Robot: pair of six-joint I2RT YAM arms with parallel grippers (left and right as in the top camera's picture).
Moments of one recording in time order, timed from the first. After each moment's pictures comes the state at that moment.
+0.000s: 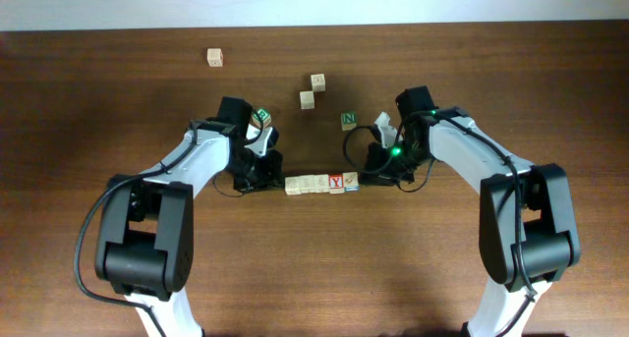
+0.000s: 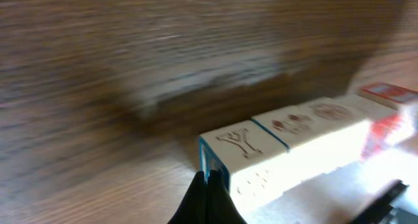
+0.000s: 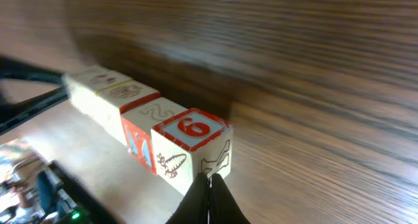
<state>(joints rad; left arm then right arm) -0.20 1.97 1.23 -0.72 0.52 -0.21 0.21 1.99 1.30 -0.79 -0.66 0.20</state>
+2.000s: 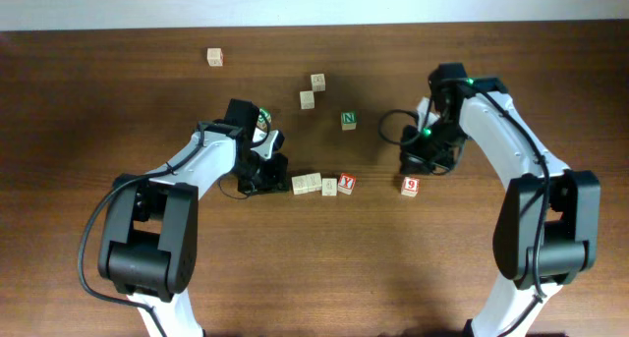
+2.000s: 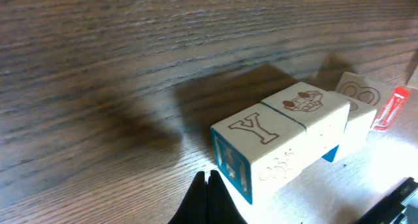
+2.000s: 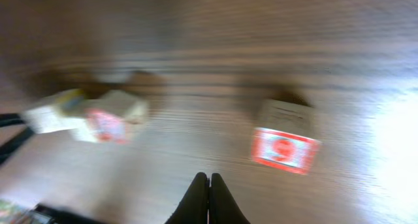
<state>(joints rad) -0.23 1.98 1.23 -0.72 0.50 -0.21 0.08 1.97 1.49 -1.16 -0.38 0.29</state>
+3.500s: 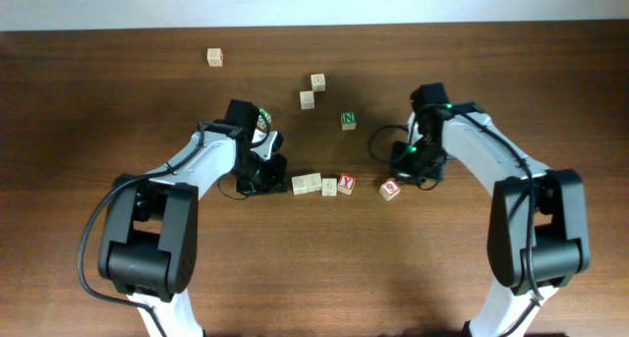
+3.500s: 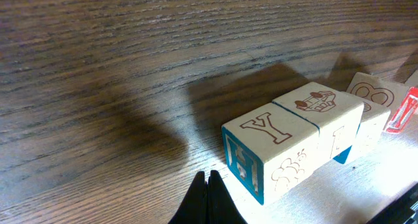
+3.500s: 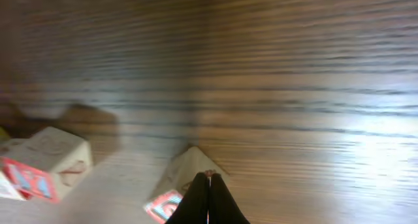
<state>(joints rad) -0.23 1.98 1.23 -0.72 0.48 -0.21 0.17 1.96 1.33 -0.90 -0.26 0.36</state>
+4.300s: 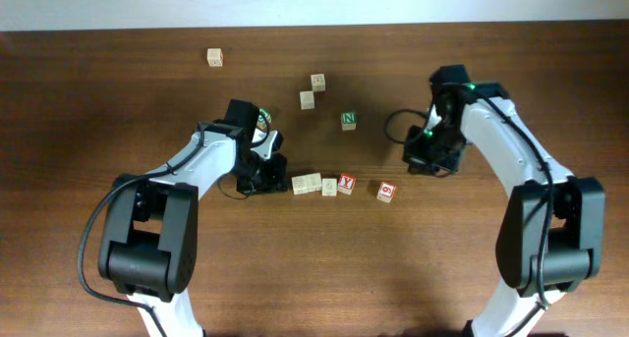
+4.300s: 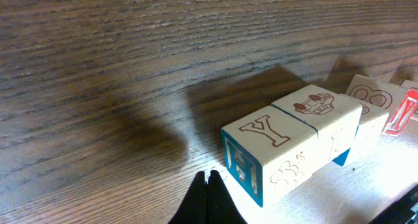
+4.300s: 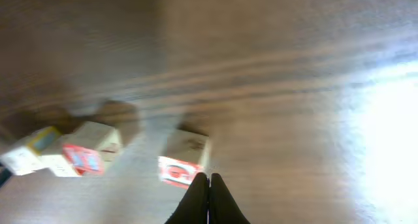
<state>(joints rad) -0.23 1.98 1.23 -0.72 0.48 -0.21 0.09 1.93 1.45 -1.09 -0.28 0.41</state>
